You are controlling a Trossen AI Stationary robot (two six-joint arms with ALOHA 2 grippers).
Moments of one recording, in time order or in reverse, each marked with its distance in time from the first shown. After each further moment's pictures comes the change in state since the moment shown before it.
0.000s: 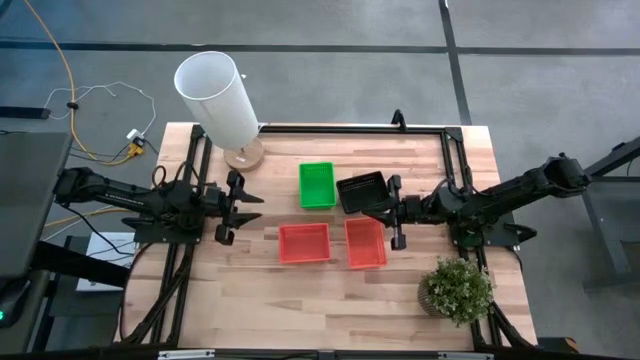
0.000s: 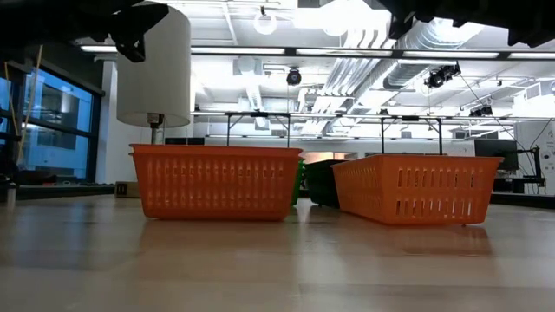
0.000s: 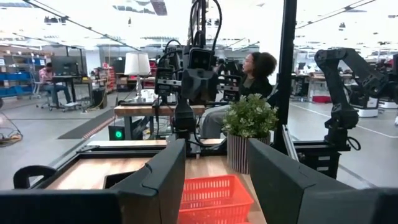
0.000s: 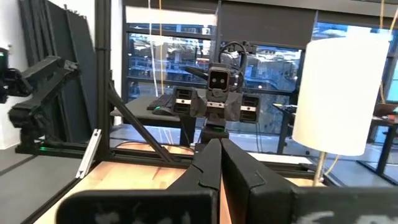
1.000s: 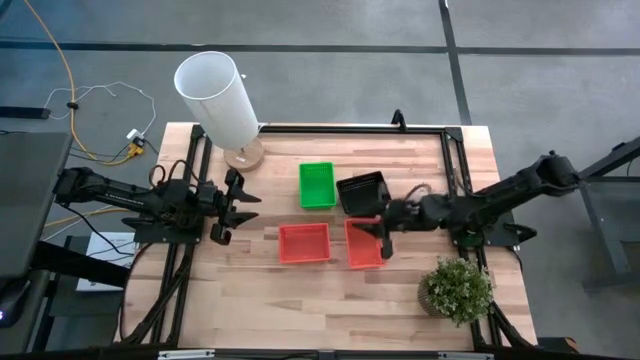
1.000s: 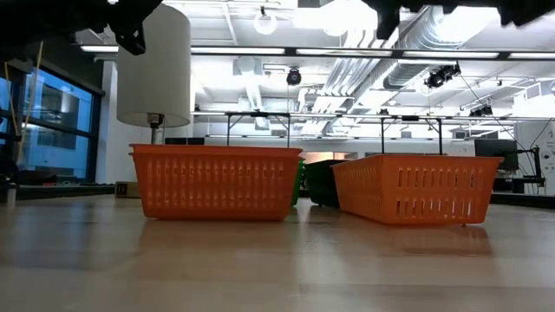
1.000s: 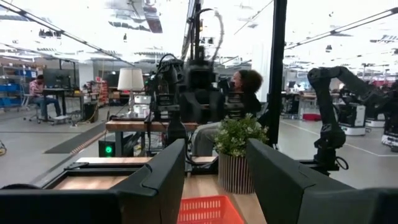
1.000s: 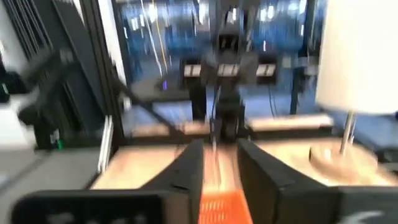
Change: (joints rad) left arm 0.000 0.000 0.000 0.077 0.026 -0.027; right arm 0.064 0.112 0.154 -0.162 0.084 0.173
